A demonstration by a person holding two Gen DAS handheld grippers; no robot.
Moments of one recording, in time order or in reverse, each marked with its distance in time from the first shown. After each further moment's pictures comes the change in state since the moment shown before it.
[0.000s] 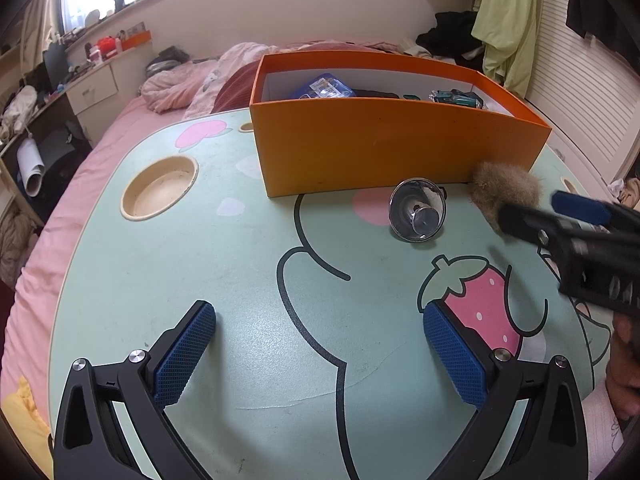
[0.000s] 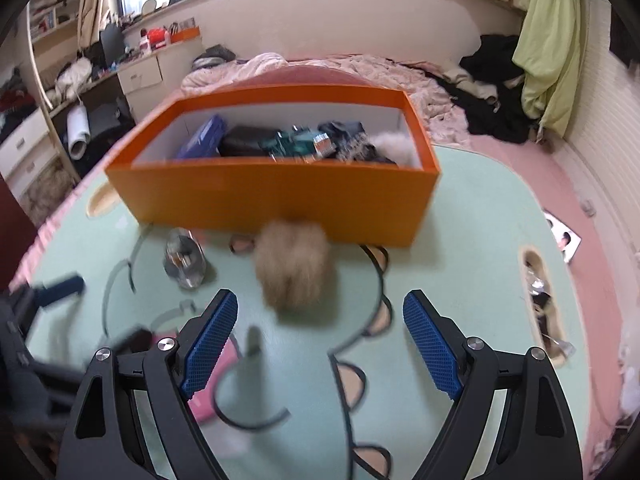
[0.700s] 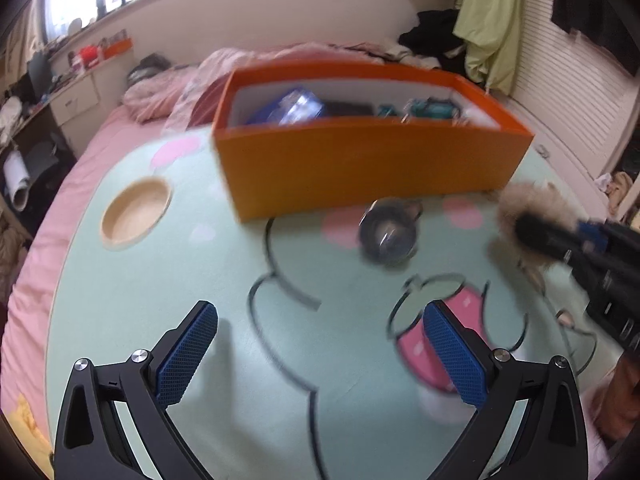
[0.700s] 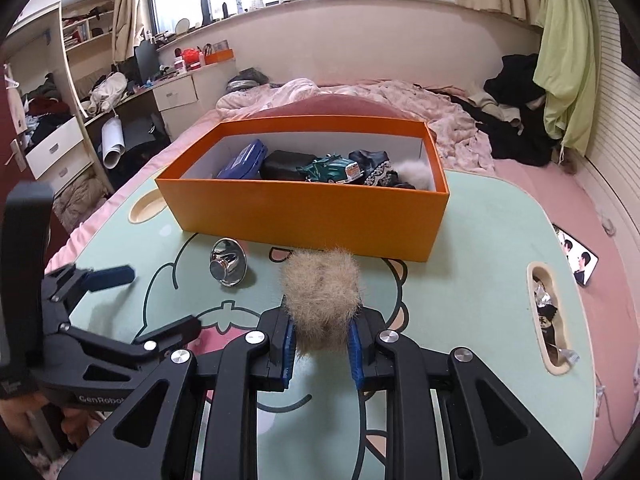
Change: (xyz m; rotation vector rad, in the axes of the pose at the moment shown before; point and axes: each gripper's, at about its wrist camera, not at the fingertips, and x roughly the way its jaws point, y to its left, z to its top) left arm -0.004 -0.024 0.021 0.050 -0.019 -0.059; right arm -0.033 0.008 -0.011 -0.056 -0.106 0.089
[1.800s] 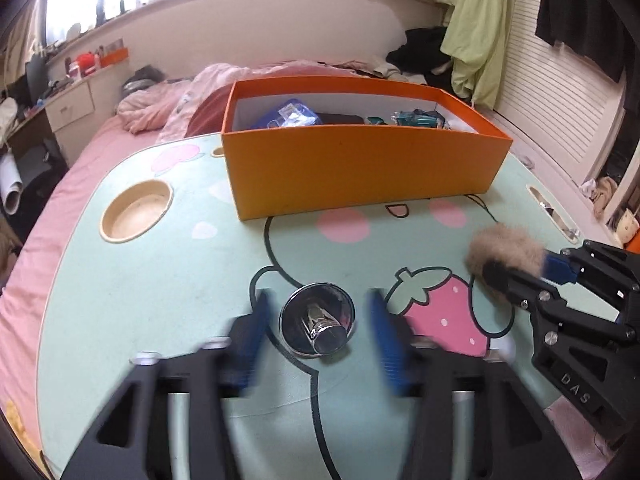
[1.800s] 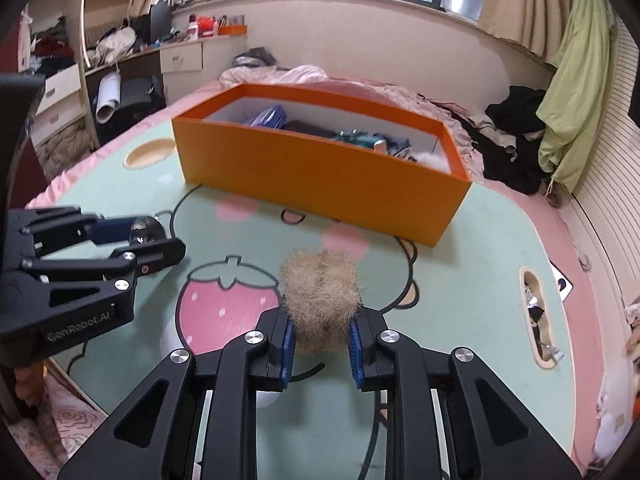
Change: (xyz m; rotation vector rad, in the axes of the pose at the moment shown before) left arm -0.006 0.014 -0.019 -0.013 -0.052 -0.030; right arm 0.009 0.030 -0.028 -0.169 0.035 -0.108
